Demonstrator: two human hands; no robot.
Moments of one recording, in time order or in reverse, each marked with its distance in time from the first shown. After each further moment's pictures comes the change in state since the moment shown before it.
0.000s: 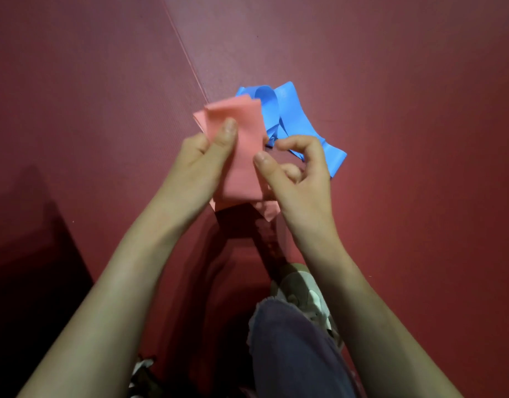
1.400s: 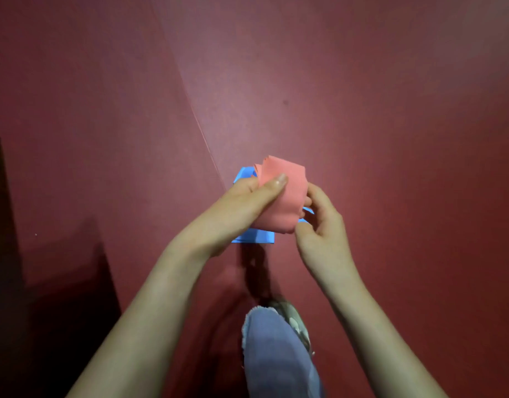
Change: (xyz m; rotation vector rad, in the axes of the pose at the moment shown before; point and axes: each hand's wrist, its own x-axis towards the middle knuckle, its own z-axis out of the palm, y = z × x) left_hand -0.046 0.106 0.021 -0.106 -0.346 -0.079; right_hand -0.050 -0.099 -0.029 -0.181 -0.100 -0.212
